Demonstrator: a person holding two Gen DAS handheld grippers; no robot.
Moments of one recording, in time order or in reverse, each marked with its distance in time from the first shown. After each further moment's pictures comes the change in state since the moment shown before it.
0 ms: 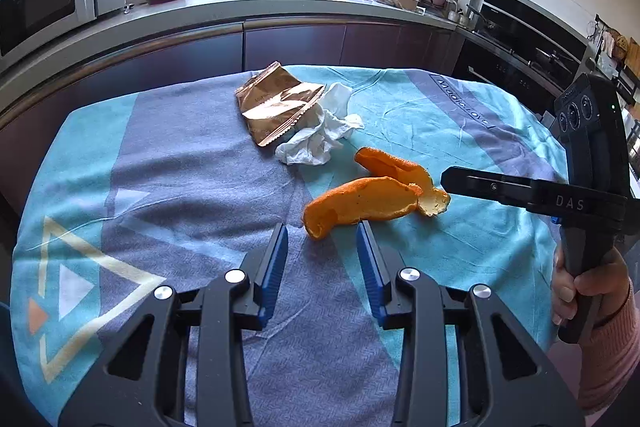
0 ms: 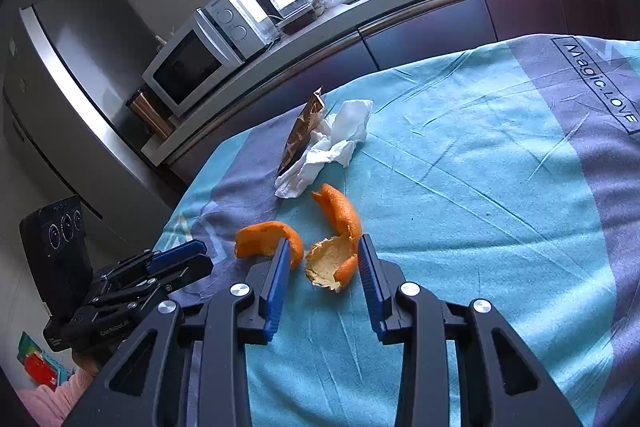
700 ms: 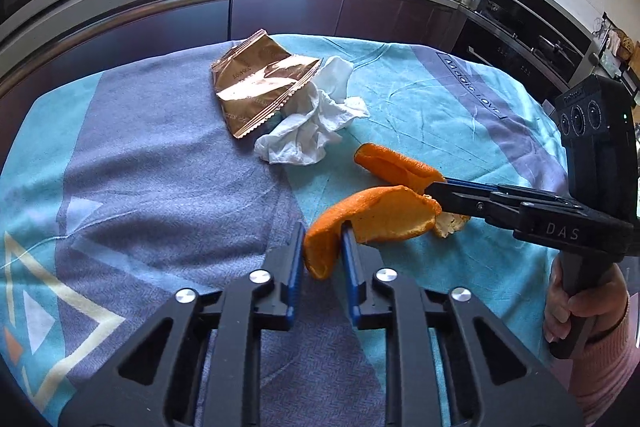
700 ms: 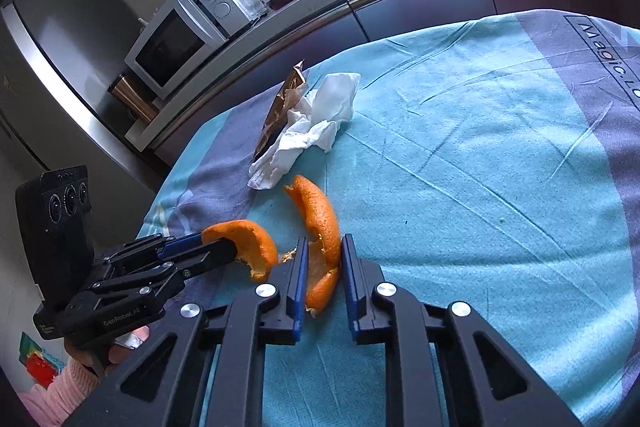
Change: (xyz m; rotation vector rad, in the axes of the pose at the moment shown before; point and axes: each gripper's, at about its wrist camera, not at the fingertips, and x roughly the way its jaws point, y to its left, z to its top) left arm 0.049 0.000 0.019 -0.021 0.105 -0.042; right arm 0.032 -0.009 0.010 0.013 0.089 -0.024
